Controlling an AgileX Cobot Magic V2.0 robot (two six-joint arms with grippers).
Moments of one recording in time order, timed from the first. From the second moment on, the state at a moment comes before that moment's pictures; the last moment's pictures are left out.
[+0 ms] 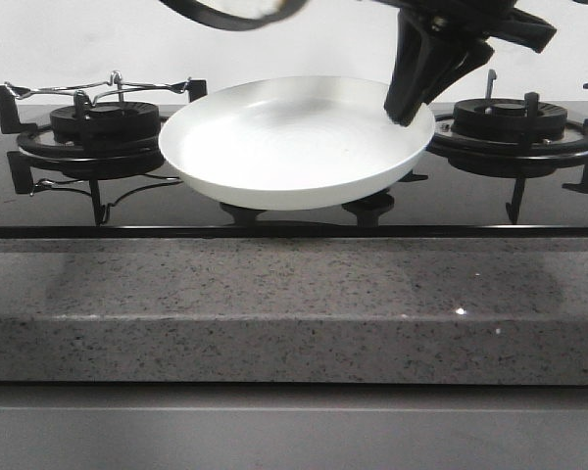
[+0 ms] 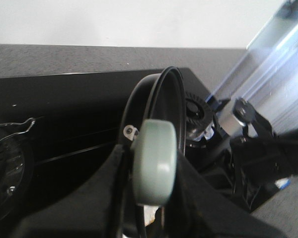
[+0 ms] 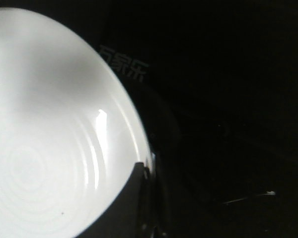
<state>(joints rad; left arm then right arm) -0.19 1.30 -1.38 -0.87 0.78 0.54 0.32 1.69 -1.47 0.30 0.93 -0.08</state>
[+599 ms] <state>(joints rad) -0.53 1.30 -1.38 -0.31 0.56 0.54 0.32 1.69 -1.47 0.30 0.93 -0.08</state>
